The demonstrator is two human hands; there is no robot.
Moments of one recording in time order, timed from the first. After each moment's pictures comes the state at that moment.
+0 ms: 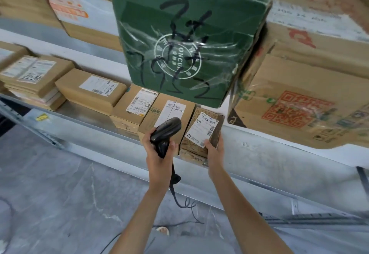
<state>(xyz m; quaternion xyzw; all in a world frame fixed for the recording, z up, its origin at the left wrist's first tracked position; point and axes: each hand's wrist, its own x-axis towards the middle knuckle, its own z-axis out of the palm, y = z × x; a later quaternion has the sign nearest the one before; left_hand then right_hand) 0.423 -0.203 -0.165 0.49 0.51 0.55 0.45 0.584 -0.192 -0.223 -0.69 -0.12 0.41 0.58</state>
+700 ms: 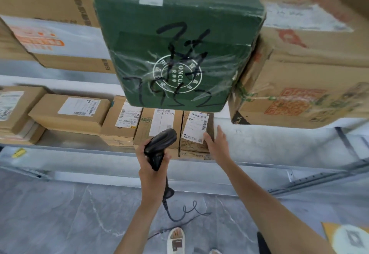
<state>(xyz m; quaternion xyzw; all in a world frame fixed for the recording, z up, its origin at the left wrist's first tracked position) 0.378 -0.191 -0.163 0.55 0.47 0.46 0.51 0.597 -0.198 -0.209 -0.84 -0.26 0.30 0.36</state>
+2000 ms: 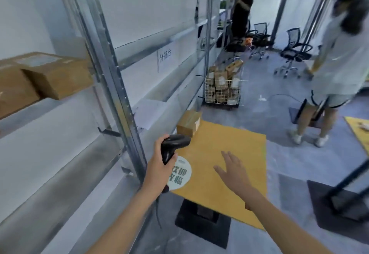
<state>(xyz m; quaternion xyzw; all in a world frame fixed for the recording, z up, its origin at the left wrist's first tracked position) 0.624 -0.604 -0.084 0.81 -0.16 0.07 0.56 0.587 -0.849 -0.140 -0.96 0.14 0.03 0.26</state>
